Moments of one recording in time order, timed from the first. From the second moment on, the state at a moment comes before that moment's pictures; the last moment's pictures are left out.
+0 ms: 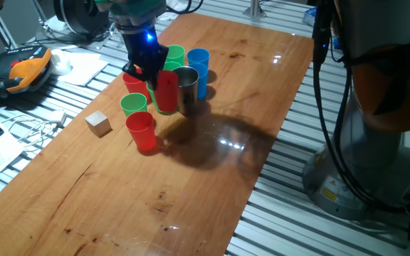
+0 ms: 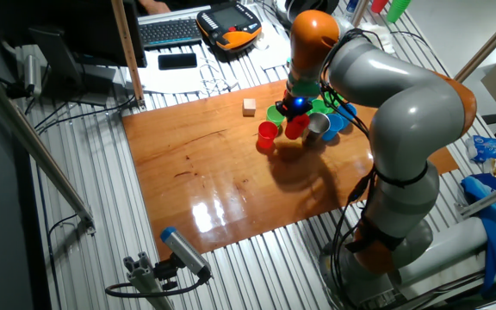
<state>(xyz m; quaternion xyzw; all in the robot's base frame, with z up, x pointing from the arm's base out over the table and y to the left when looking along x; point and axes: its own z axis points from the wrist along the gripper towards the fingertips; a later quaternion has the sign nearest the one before) 0.511 0.061 0.203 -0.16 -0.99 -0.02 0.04</state>
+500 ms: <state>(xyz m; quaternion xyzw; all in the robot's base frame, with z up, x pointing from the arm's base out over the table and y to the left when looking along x) 0.515 0.058 0.203 -0.18 -0.98 -0.02 0.04</state>
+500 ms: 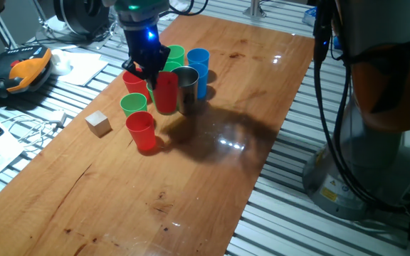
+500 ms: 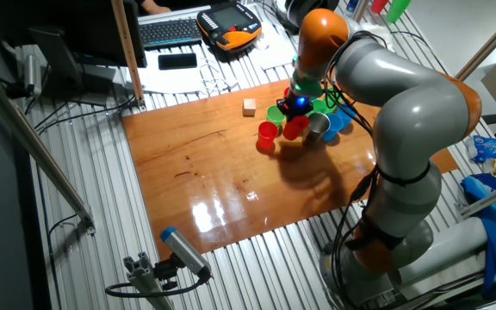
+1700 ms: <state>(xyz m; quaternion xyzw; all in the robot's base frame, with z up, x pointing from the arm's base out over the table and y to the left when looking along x) 0.515 0.058 0.203 -0.15 -0.99 -0.03 0.00</state>
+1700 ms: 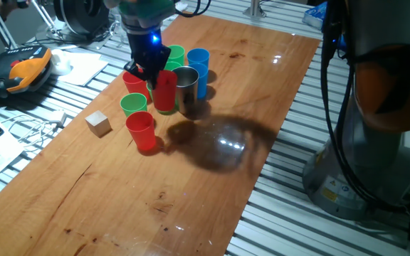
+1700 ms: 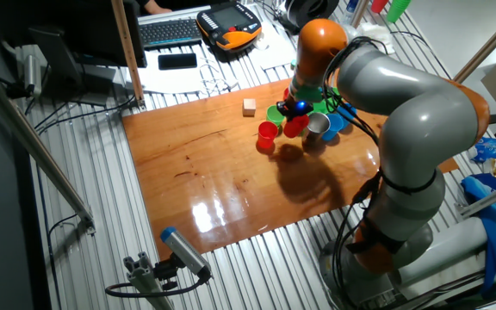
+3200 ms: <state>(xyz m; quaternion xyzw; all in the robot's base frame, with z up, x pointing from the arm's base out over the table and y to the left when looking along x) 0.541 0.114 0.199 -0.25 -0.97 -0.04 -0.03</state>
